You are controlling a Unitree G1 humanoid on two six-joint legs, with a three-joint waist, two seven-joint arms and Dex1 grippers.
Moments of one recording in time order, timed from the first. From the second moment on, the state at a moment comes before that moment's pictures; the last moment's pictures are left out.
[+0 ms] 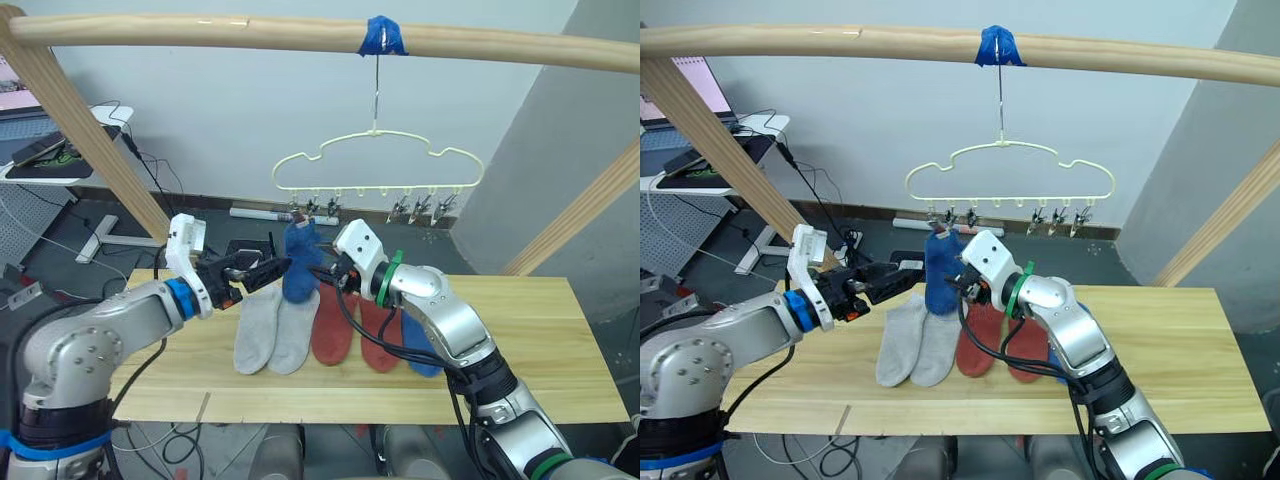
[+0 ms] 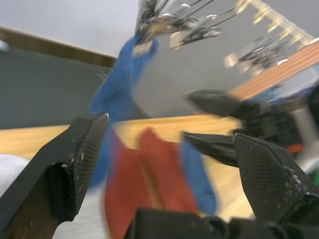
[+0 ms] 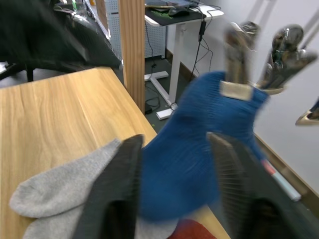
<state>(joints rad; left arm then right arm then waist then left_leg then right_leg) -0.20 0.69 0.22 -0.39 -1.08 0.95 -0.28 -0.50 -0.18 0.34 -0.11 0.07 0.50 0.61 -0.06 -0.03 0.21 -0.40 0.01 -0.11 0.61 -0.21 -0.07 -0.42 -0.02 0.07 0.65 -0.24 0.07</state>
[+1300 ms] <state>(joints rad) -0.29 0.28 -0.10 -0.10 -0.21 0.19 -0.37 -0.36 -0.41 -0.06 -0.56 0.59 0.81 0.56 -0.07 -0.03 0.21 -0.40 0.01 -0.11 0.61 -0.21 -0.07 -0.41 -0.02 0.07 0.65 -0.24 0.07</state>
